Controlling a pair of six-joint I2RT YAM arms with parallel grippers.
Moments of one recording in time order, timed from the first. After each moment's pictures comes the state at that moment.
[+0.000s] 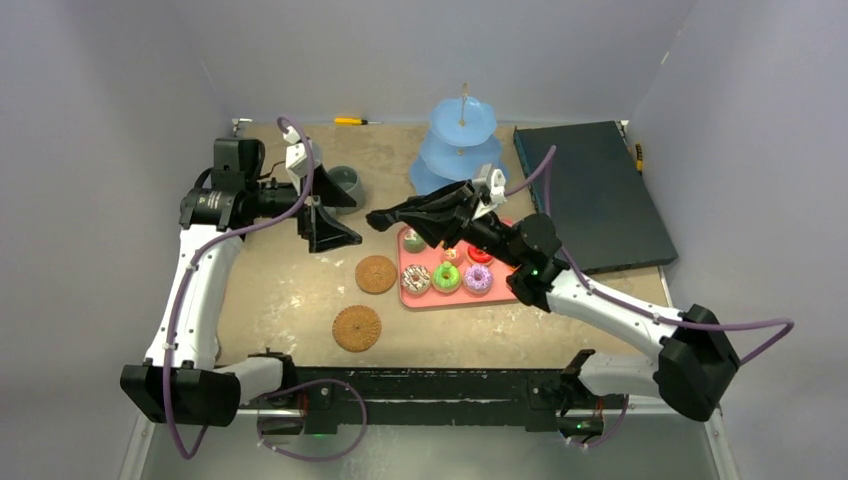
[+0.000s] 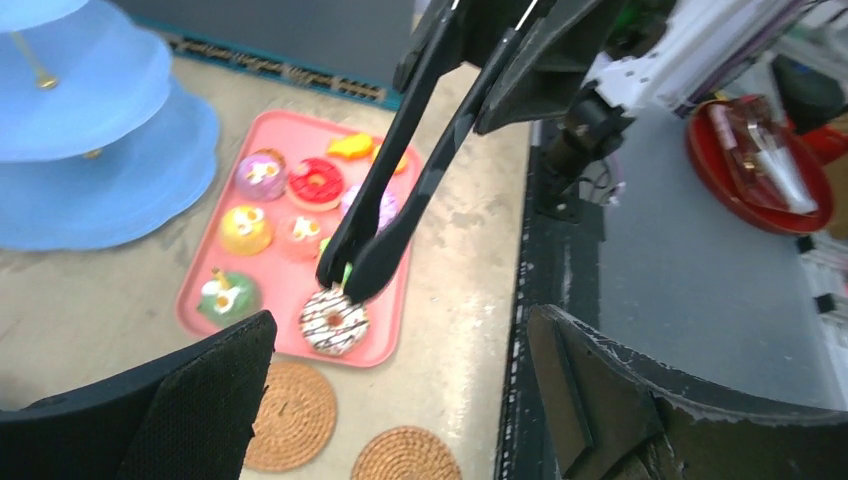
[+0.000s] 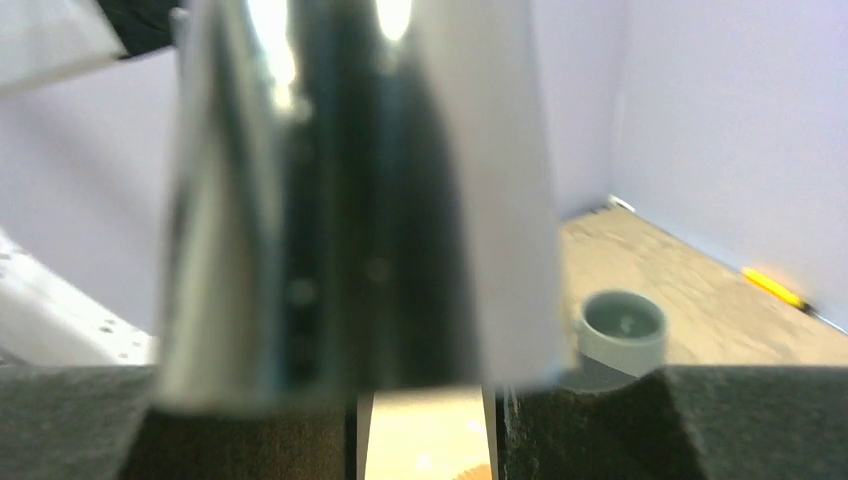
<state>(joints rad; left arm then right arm) -0.05 1.21 1.37 -0.95 1.33 0.48 0.80 1.25 0.79 0.79 -0.38 0.33</state>
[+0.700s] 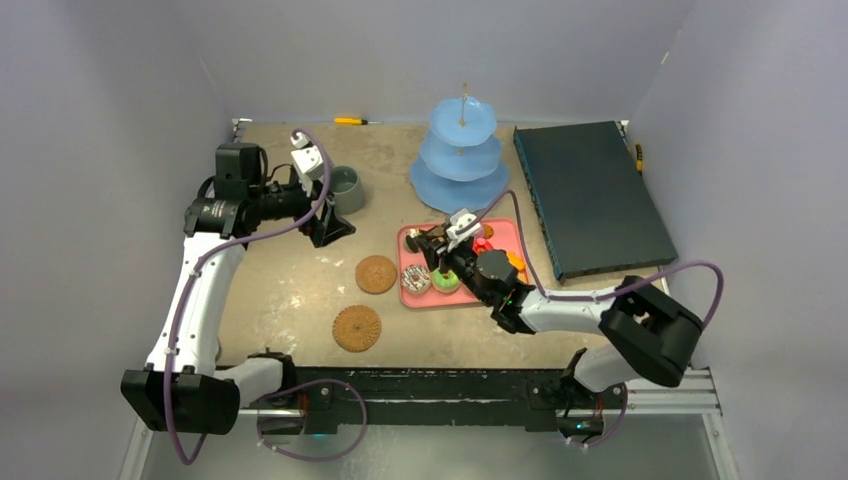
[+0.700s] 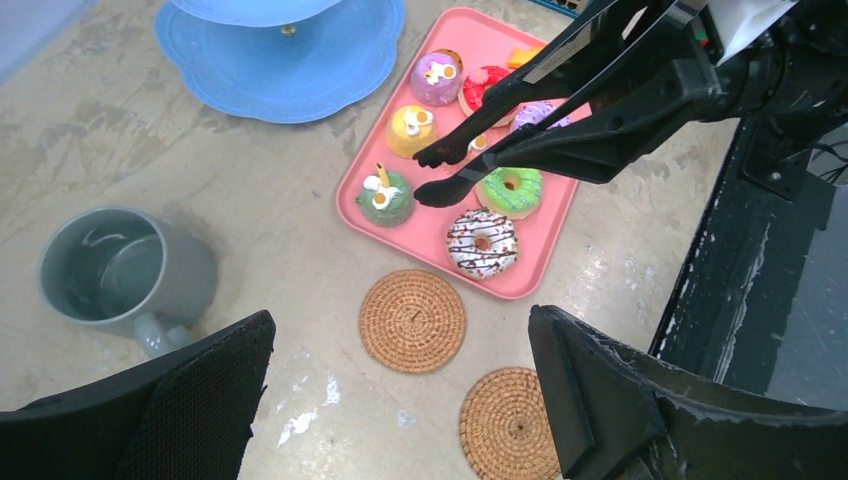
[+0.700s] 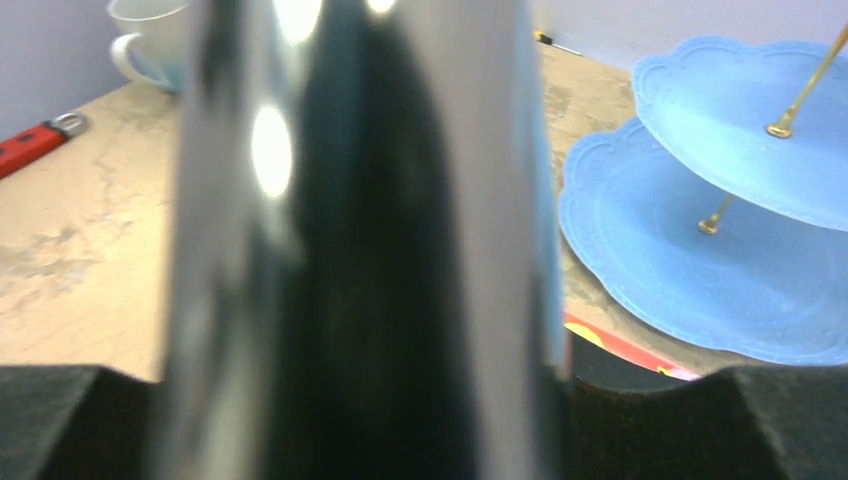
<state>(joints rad) -0.05 1.17 1.26 -0.80 0.90 0.48 0.92 1.42 0.51 0.83 0.26 0.04</state>
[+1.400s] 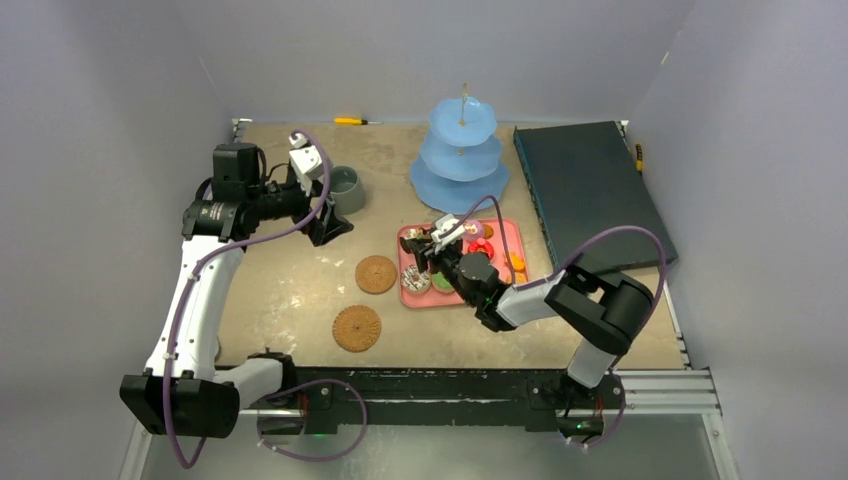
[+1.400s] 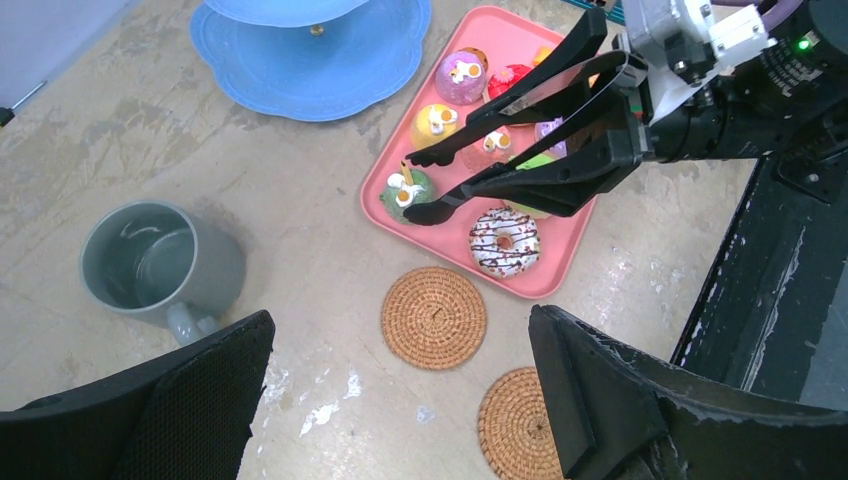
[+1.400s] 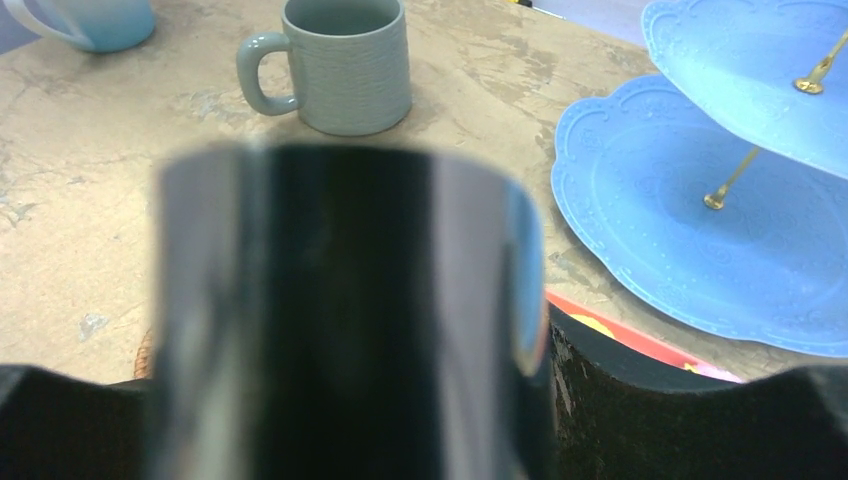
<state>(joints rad) -0.05 1.15 1.26 -0.78 0.85 0.48 0.93 1.68 0.54 1.04 0.35 -0.01</state>
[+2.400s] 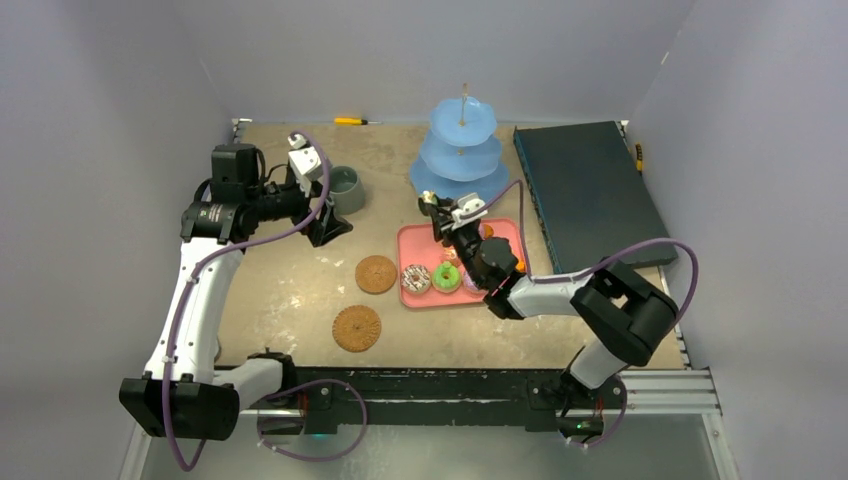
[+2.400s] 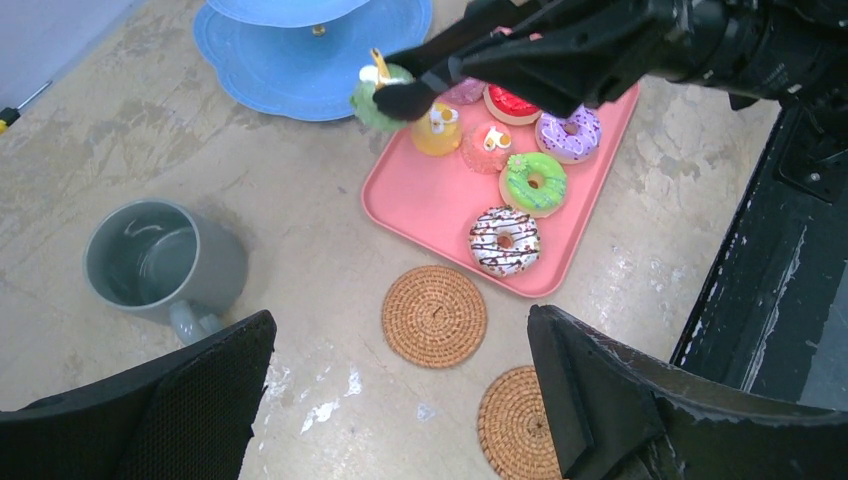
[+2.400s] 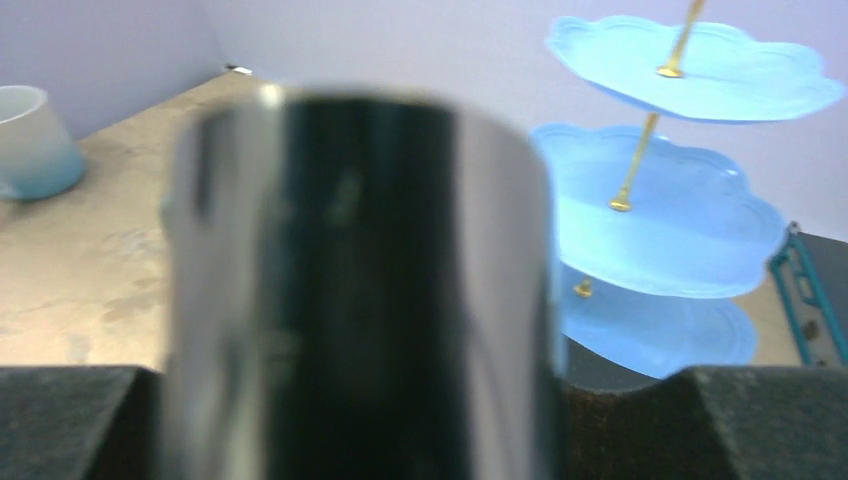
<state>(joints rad) -0.05 1.14 1.26 -0.79 0.84 0.48 0.86 1.59 0.59 1.10 0.38 -0.09</state>
